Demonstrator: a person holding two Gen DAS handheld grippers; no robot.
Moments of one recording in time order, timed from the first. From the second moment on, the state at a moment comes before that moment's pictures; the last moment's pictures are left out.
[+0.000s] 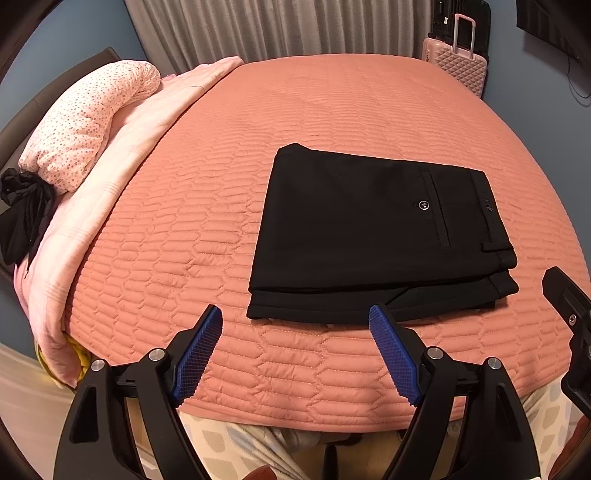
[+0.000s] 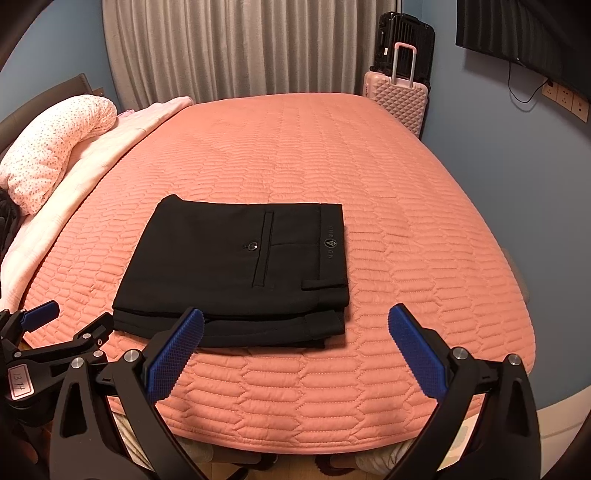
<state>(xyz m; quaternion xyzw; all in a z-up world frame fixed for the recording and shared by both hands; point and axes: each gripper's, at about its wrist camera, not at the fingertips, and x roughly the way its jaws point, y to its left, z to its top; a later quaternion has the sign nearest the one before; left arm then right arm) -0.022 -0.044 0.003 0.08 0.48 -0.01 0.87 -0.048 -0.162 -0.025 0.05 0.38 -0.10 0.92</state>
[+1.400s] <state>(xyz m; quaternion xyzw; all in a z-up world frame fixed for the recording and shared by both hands) -0.020 -0.033 -0.003 0.06 0.50 0.00 0.87 -0.037 -0.156 -0.030 0.04 0.39 -0.09 0.92</state>
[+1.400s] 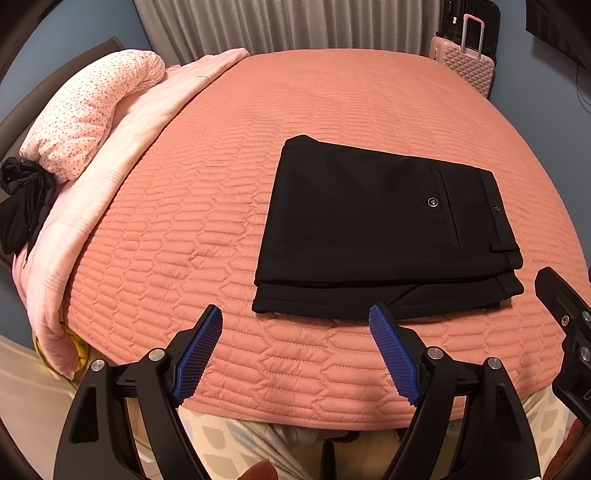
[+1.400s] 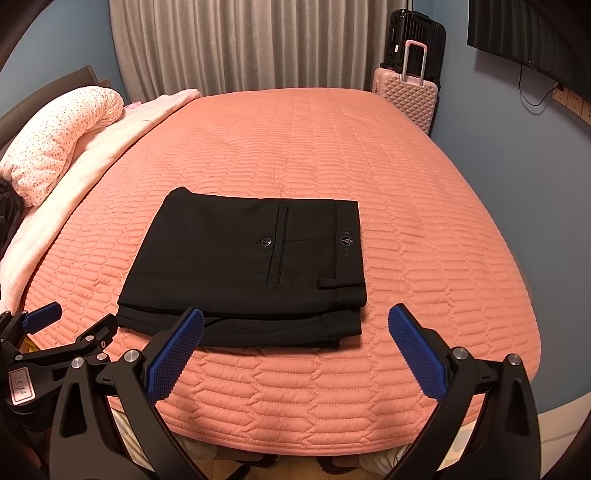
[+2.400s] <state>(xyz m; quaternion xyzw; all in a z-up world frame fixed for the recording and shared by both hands) -0.018 -0.034 -0.007 0.07 0.50 -0.01 0.86 -0.034 -0.154 -0.034 0.04 0.39 -0.09 0.91</state>
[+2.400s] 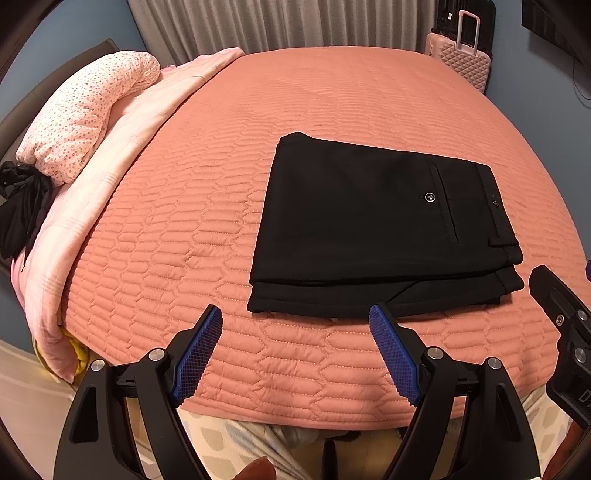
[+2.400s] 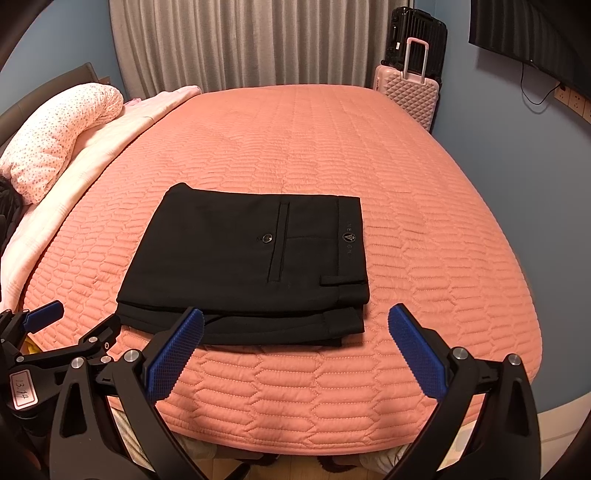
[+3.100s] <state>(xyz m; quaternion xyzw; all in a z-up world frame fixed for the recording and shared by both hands) -0.017 -0.033 -0.012 0.07 0.50 -0.01 0.86 -0.034 -0.154 -0.035 0.05 0.40 -0.09 0.91</state>
